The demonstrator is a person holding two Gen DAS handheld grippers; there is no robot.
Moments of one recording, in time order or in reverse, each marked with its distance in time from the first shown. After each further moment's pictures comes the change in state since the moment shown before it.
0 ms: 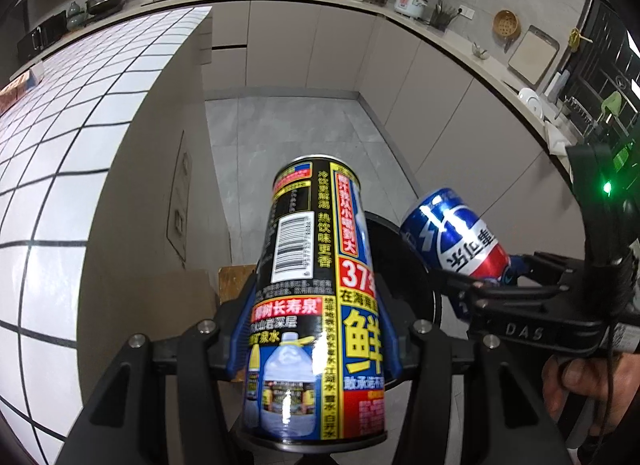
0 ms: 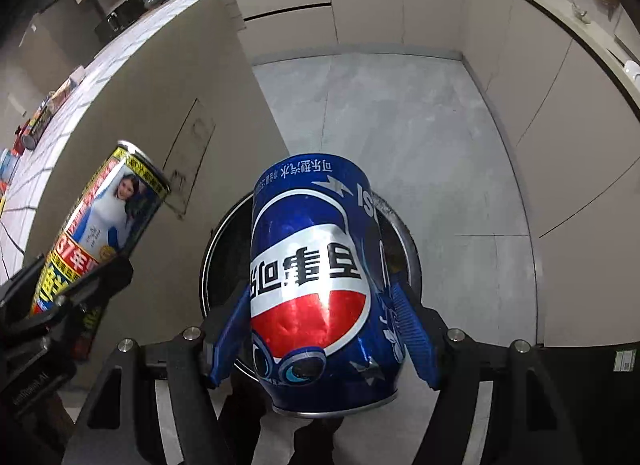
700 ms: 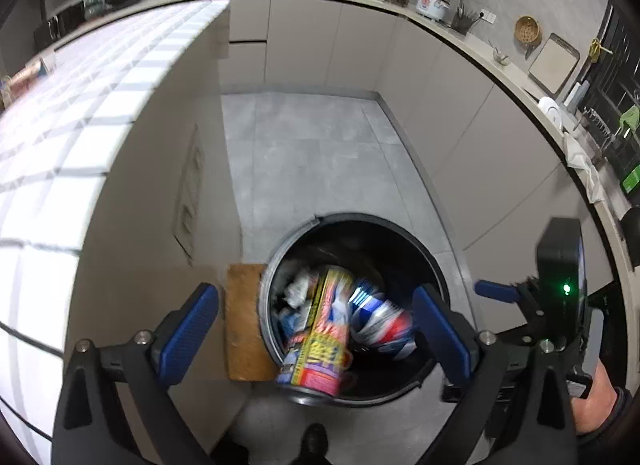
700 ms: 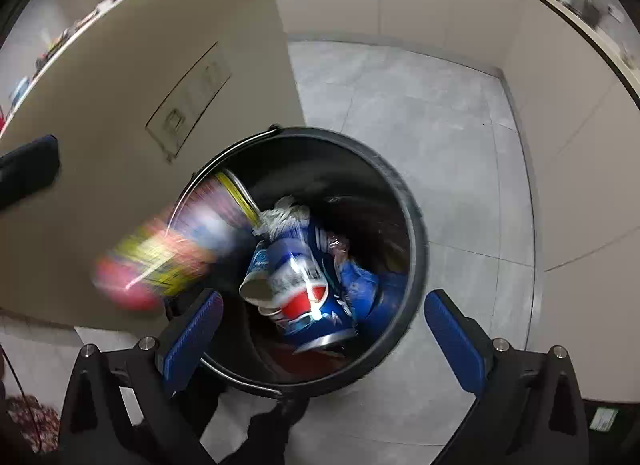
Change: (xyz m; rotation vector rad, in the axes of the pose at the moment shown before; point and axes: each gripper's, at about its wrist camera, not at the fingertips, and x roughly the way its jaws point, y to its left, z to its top) left arm -0.001 -0.003 0.009 -0.042 0.001 0.071; right arm 0.045 0.000 -0.015 -0.183 0.023 0.021
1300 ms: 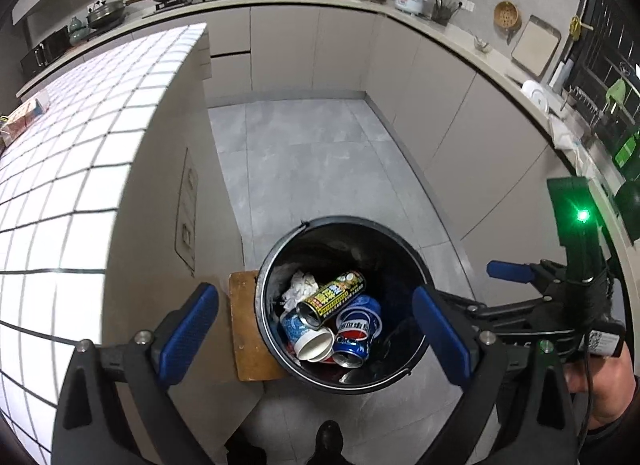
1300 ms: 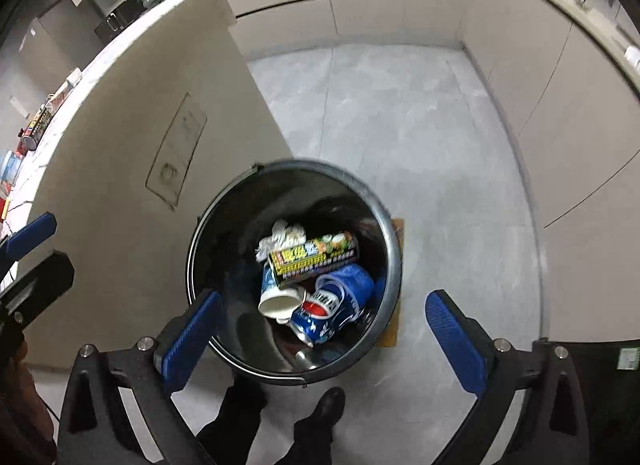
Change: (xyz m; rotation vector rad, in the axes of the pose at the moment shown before) left arm -0.028 -0.015 0.002 0.067 -0.009 -0.007; right arm -0.051 -0.019 0.012 0.197 -0.025 0.005
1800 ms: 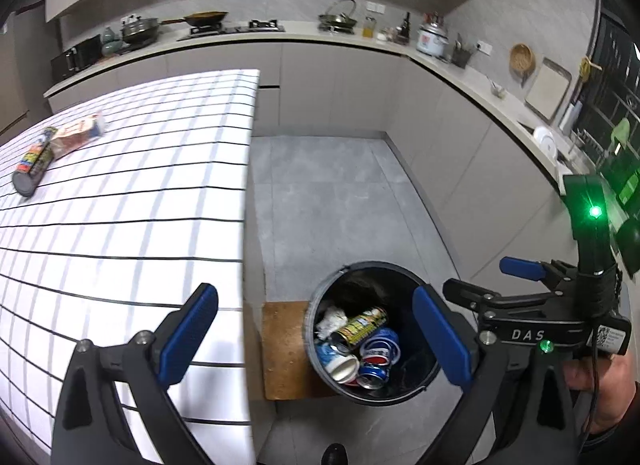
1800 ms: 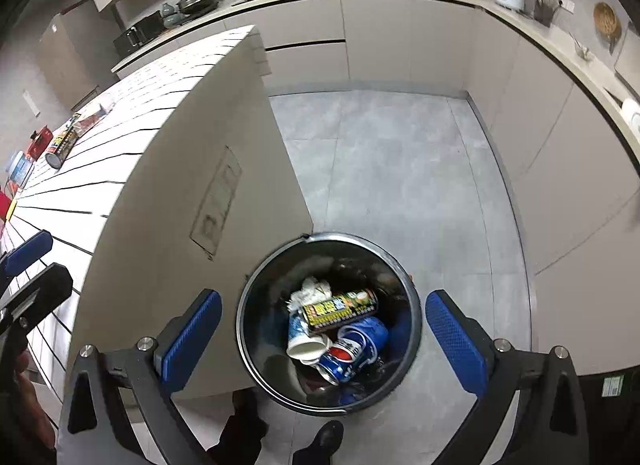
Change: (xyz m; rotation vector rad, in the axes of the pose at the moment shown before) left arm -0.056 0.049 0.017 -0.068 -0.126 0.050; right arm -0.050 0.061 0.039 -0.063 -0.130 -0.017
